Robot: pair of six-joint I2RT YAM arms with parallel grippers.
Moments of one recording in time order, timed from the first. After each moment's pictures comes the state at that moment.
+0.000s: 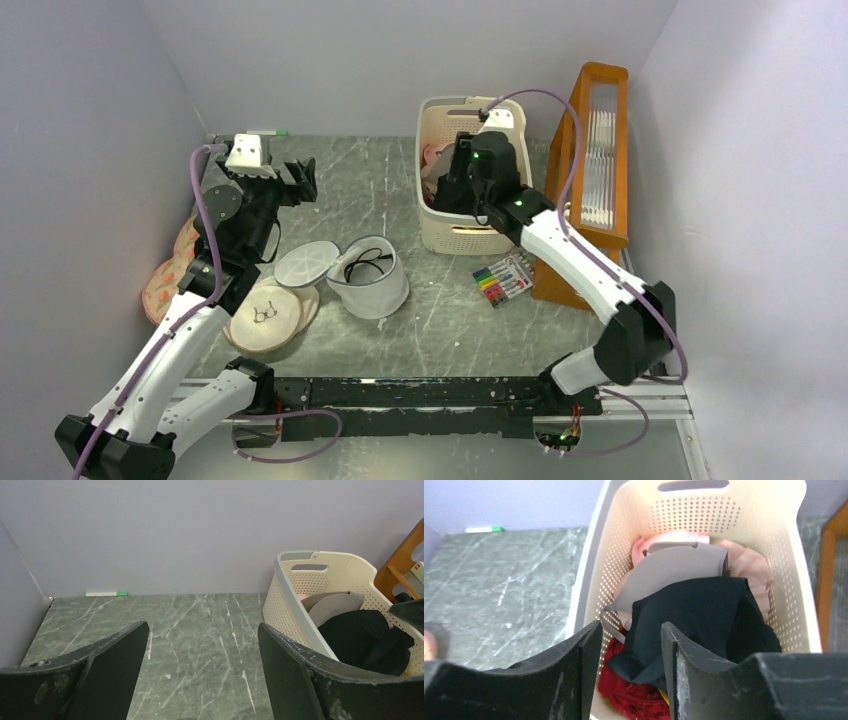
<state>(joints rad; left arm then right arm) -0.39 0.88 0.91 0.08 -0.25 -0.08 0.57 1.50 1.31 -0.15 0.41 0.31</state>
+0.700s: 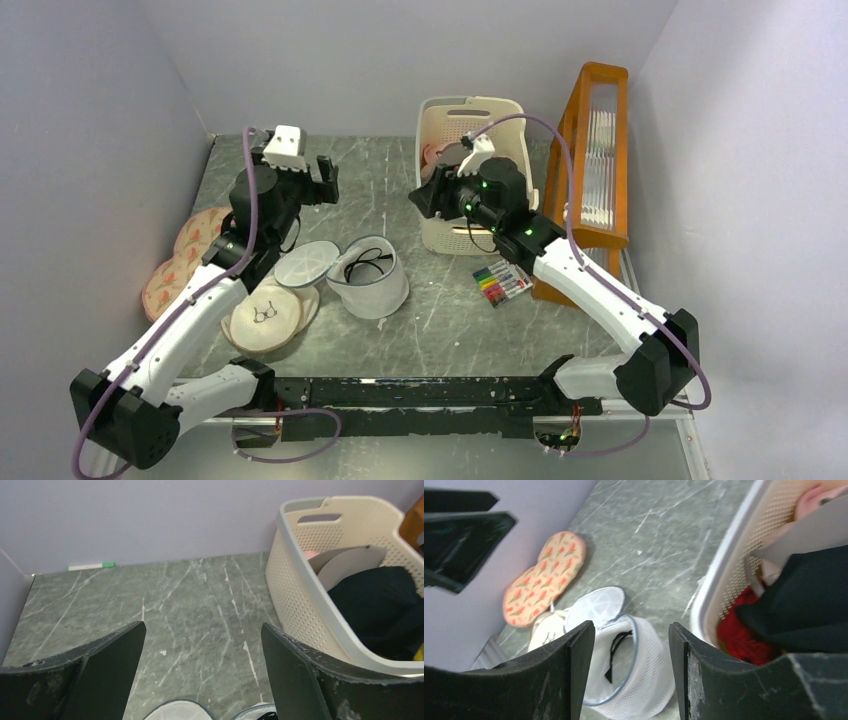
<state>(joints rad) -0.44 1.03 0.96 0.03 -0.25 -0.06 0.62 1.29 1.12 -0.07 -0.08 0.44</state>
